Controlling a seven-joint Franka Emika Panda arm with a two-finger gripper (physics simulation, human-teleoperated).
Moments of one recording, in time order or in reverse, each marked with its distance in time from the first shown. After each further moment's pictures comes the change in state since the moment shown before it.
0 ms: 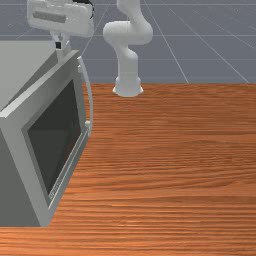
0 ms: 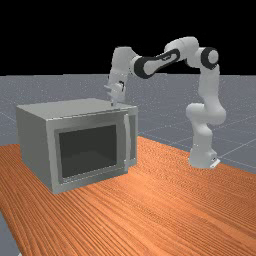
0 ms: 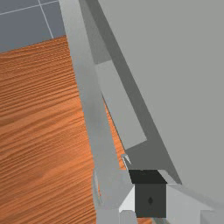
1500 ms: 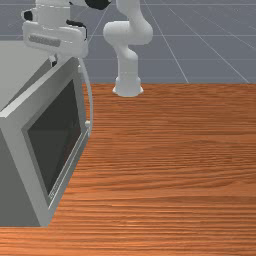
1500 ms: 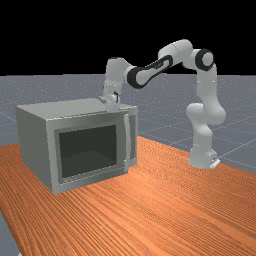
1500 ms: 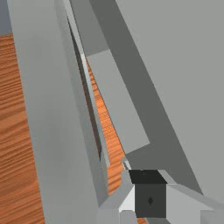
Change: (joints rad) arm -0.051 0.113 0.018 0.010 0.040 0.054 -0.043
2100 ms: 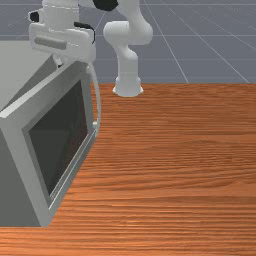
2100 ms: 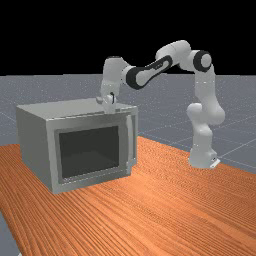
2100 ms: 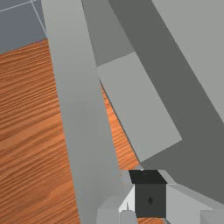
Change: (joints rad) arm -0.081 0.075 0.149 0.101 -0.015 -0.014 0.136
